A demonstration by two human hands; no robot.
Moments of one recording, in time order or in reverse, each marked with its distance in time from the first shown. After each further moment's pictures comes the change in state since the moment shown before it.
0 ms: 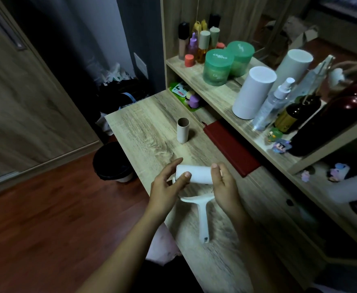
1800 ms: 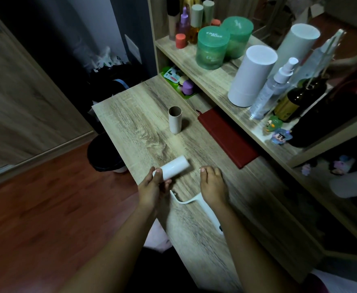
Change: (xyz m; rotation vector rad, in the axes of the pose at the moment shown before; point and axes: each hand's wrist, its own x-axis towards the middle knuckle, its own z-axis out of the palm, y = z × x) left_hand 0.030 -0.062 0.003 -0.573 0.411 -0.464; right_hand 0.030 0.084 0.026 -0.479 -0.027 0.126
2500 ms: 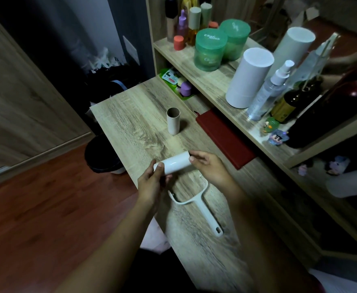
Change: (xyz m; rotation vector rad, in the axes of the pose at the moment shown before) left_hand -0.006 0.013 0.012 0.110 -0.112 0.065; right_hand 0.025 -0.044 -0.048 0.616 -0.380 -0.060
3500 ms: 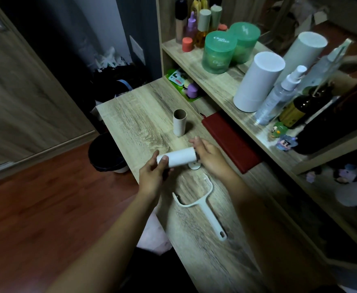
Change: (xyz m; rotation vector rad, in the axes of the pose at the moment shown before) left_hand 0.015 0.017 0.000 0.164 -0.007 0.142; right_hand 0.028 -0.020 0.007 -0.156 0.073 -0.092
